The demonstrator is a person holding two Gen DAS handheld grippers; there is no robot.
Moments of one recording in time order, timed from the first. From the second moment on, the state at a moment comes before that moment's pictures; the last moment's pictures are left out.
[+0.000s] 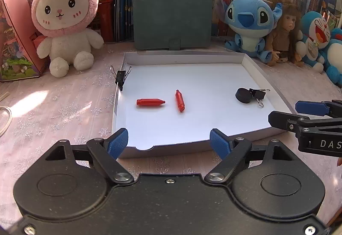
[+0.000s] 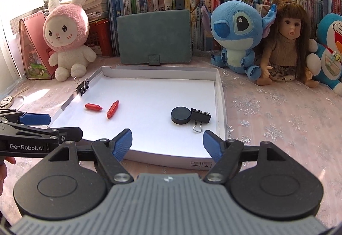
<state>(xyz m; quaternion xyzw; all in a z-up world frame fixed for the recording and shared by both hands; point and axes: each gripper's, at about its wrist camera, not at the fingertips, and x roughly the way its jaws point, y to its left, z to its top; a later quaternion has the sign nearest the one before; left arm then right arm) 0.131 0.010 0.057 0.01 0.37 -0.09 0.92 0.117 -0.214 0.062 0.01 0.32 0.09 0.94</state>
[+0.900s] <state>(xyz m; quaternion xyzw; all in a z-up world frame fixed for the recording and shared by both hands) 0.048 0.017 0.030 0.01 0.33 -0.08 0.94 0.039 -0.211 0.022 -0.06 0.29 0.14 0.94</state>
